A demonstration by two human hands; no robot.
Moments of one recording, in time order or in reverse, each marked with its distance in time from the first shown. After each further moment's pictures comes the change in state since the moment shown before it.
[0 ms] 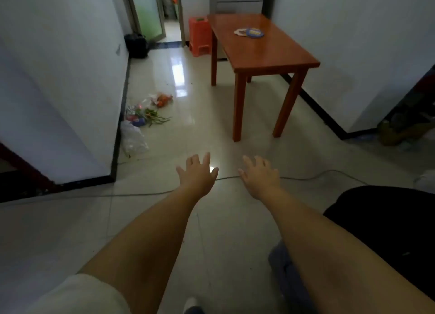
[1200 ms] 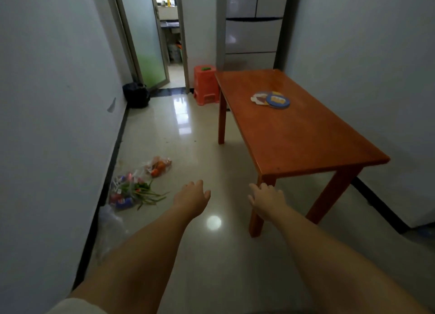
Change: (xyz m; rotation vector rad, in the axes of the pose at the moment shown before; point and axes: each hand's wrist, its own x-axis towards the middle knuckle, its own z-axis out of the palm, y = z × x) left_hand 0.662 -0.016 -0.154 -0.042 -0.035 -0.019; right_hand 0.668 -0.049 -0.119 -0.073 -0.101 -0.026
